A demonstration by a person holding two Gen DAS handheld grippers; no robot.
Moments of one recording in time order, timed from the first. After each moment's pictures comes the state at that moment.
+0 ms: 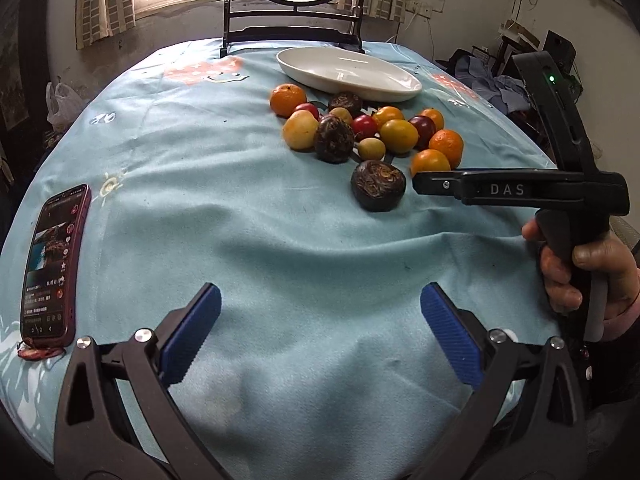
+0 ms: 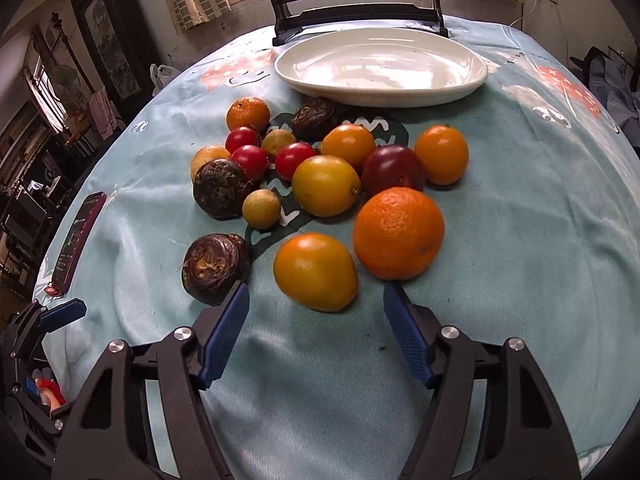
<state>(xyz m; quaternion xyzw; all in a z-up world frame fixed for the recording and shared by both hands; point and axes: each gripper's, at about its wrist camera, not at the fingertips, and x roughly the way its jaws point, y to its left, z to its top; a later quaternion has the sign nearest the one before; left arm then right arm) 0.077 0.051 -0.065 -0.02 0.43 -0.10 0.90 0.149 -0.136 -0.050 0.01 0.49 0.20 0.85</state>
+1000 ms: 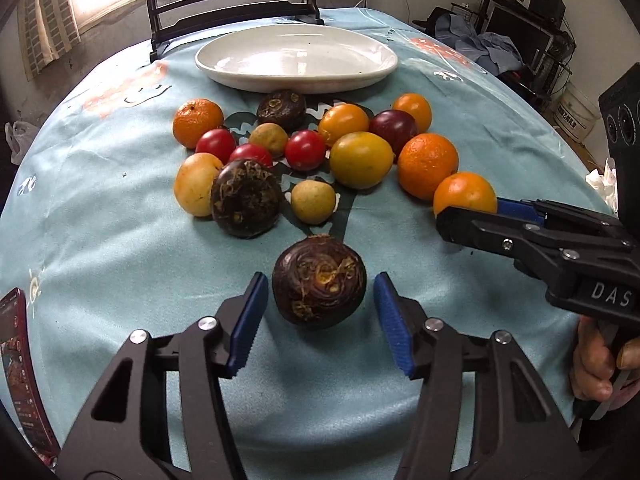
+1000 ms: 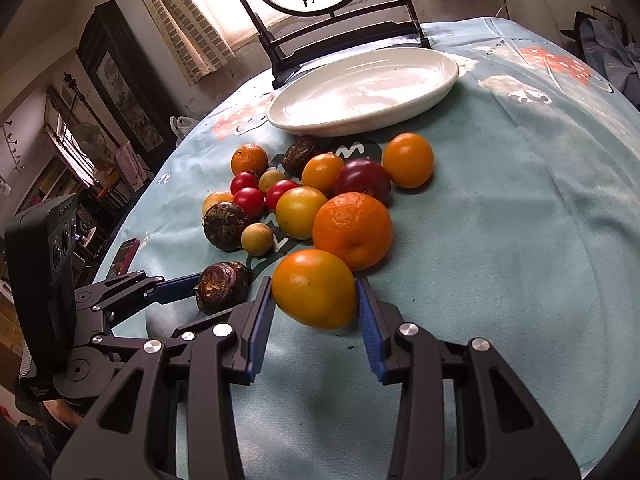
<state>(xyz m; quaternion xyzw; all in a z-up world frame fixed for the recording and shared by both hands) 0.177 -0.023 -0.081 0.05 0.47 -0.13 0.87 0.146 -0.188 -0.046 0.12 0.44 0.23 0.86</state>
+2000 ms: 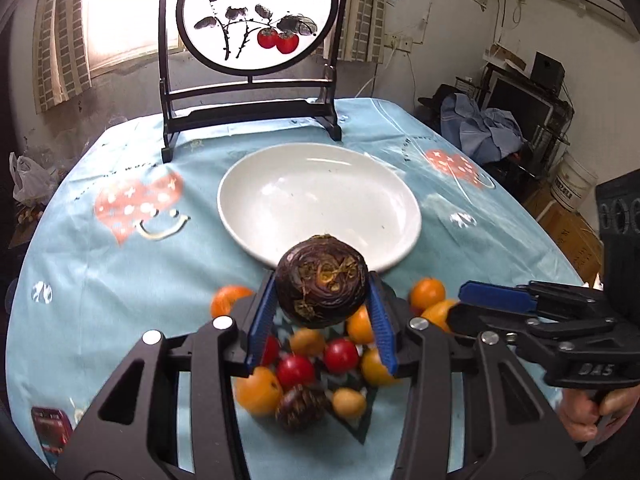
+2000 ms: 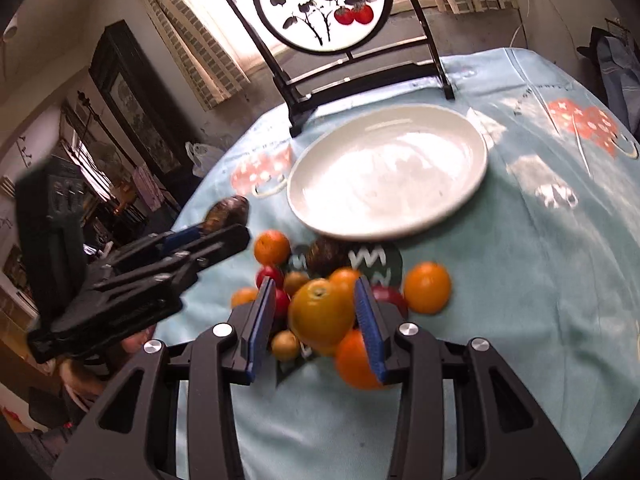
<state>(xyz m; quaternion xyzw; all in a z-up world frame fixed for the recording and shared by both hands) 0.272 -0.005 0.009 0.00 0.37 -0.14 0.92 0.220 -0.190 0.024 0.15 0.41 0.26 0.86</state>
